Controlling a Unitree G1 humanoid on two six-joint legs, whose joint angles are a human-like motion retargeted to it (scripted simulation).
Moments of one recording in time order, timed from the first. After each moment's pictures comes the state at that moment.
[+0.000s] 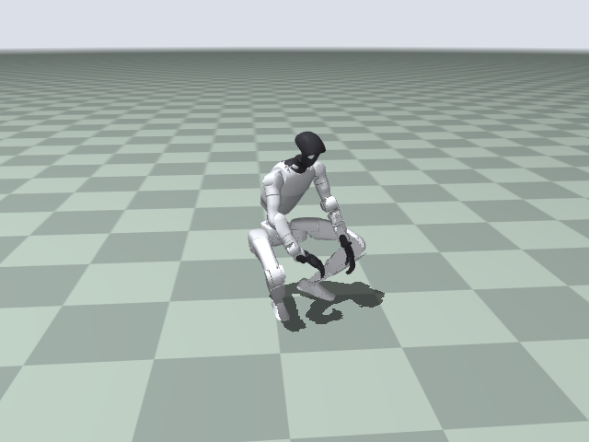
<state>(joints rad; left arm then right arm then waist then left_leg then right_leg) -0.90 0.27 -0.23 1.43 0.51 -0.28 0.00 -0.96 -0.45 0.95 1.04 -1.01 -0.67 -0.34 0.22 -0.04 0.52 -1.54 0.70 0.24 2.27 -0.60 0.26 -1.55 -0.33 -0.18 2.13 -0.70 -0.26</state>
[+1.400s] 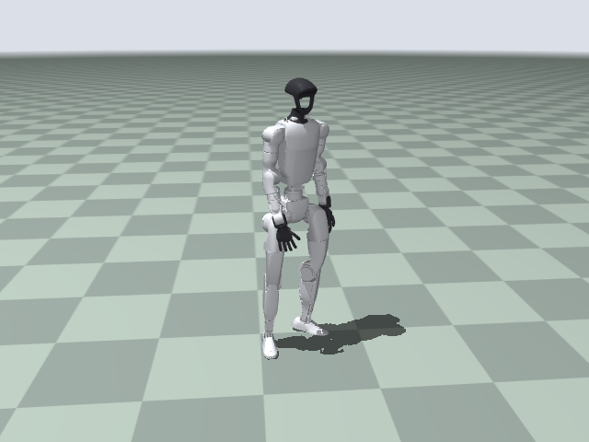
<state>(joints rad) 0.09 0.07 0.48 1.26 0.26 -0.05 -0.32 -0.07 -0.09 0.18 1.22 -0.61 -0.10 0.19 0.09 -0.01 0.07 0.06 0.12 0.60 0.04 0.10 -0.04 0.06 -0.12 -0.48 -0.03 0.00 0.06</state>
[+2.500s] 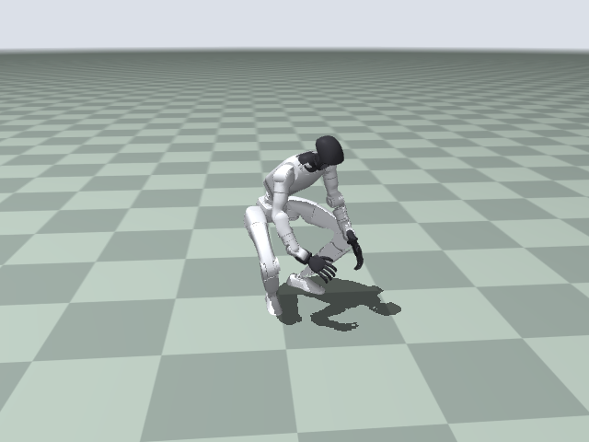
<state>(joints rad) -1.07 0.27 -0.07 1.25 0.20 -0.32 0.00 -1.02 -0.50 0.51 1.00 -0.46 -0.48 -0.41 0.15 -0.04 0.52 -1.57 0.58 0.42 1.96 -0.62 0.26 -1.57 -0.38 -0.26 1.78 -0.64 -0.20</state>
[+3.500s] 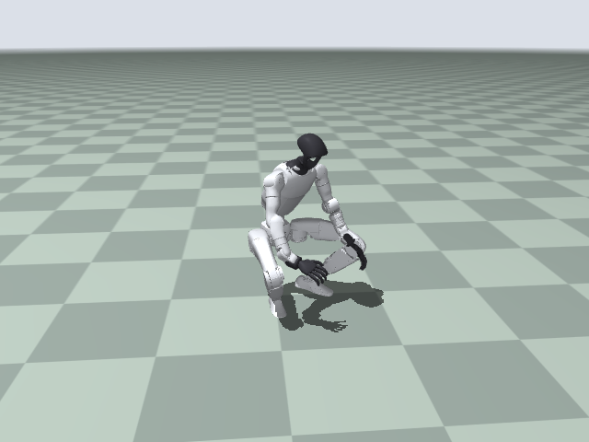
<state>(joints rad) -0.84 0.33 -0.14 1.39 0.16 -0.39 0.20 -0.89 -0.44 0.67 1.23 -0.59 -0.54 -0.69 0.22 -0.06 0.52 -1.54 0.74 0.24 2.35 -0.74 0.26 -1.56 -0.33 -0.17 2.19 -0.77 -0.26</state>
